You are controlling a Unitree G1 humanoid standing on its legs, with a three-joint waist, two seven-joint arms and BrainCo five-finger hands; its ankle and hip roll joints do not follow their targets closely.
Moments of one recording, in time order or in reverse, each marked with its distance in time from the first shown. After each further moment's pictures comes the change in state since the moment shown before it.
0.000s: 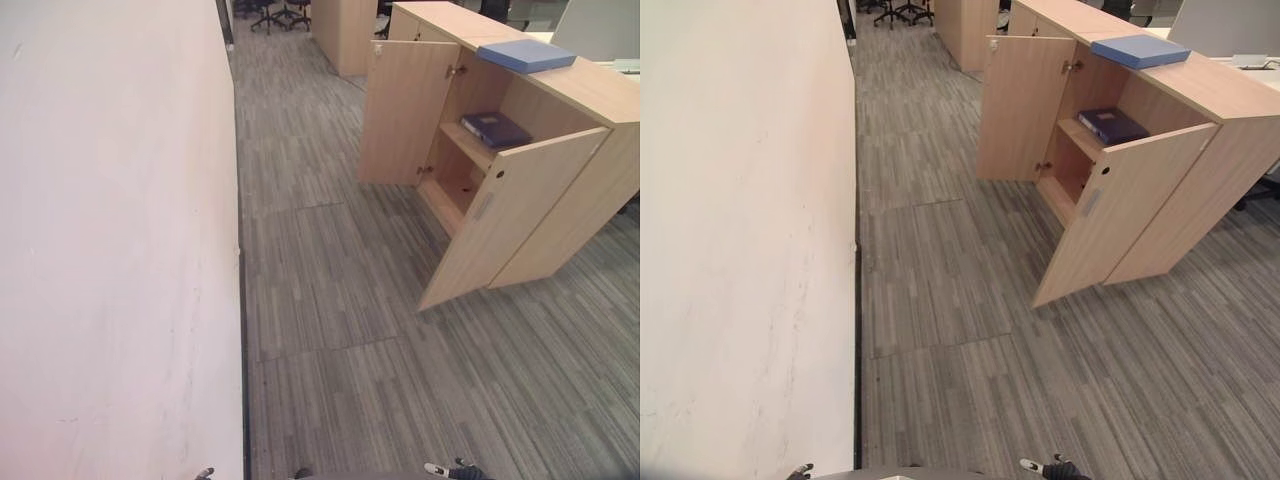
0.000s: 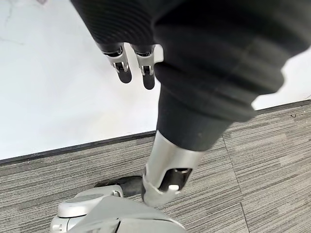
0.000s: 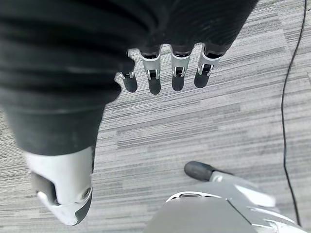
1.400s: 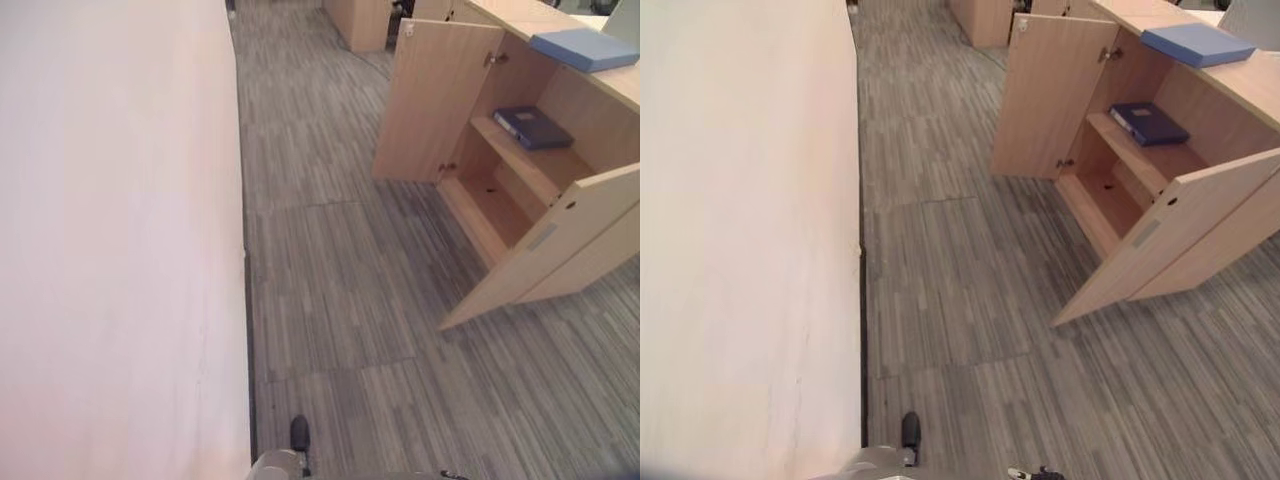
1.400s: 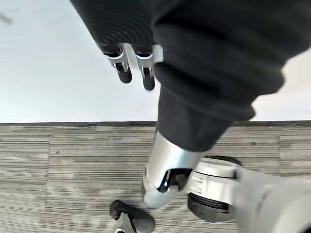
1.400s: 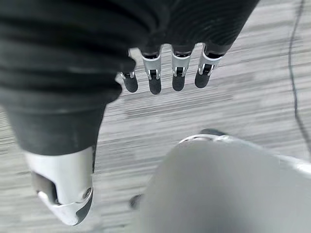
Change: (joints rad) left arm 0.113 -0.102 0.035 0.127 -0.082 0.063 -0.112; right arm -0.042 -0.008 -0.002 0.056 -0.001 0.038 0.072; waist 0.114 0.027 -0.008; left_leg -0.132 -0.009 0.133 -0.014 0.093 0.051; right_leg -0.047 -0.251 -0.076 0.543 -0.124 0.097
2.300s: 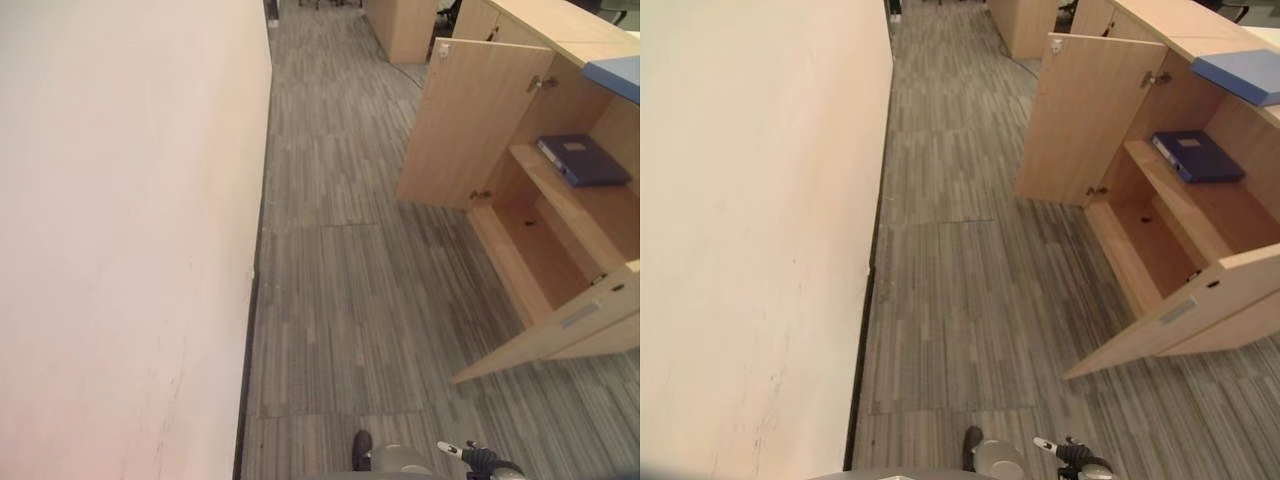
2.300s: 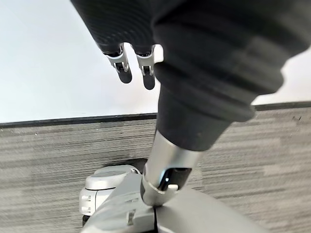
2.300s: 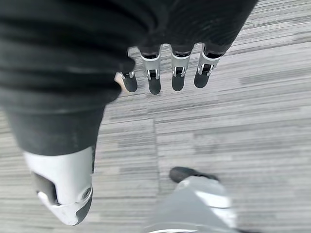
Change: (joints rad) left arm -0.127 0.090 -0.021 -0.010 0.060 -0.062 0.052; right arm -0.026 -0.054 -0.040 -0.044 0.079 -0.014 0.002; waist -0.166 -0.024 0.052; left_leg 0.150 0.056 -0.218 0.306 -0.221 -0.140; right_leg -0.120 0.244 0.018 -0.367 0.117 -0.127
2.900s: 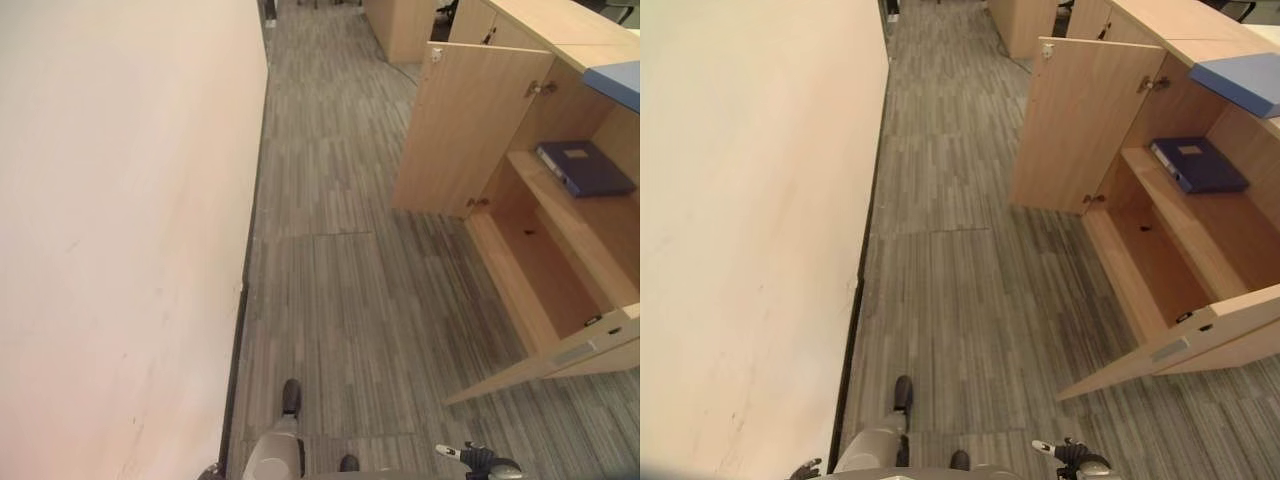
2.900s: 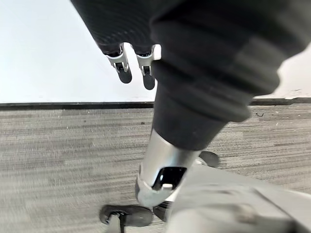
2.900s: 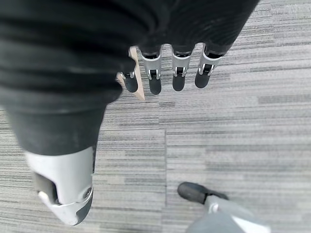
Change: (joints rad) left arm -0.023 -0.003 0.041 -0.030 -0.054 0.006 0.004; right arm -0.020 -0.004 0.047 0.052 -0.053 0.015 -0.005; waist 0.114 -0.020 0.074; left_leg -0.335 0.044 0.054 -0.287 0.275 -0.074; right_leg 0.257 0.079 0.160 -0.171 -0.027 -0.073
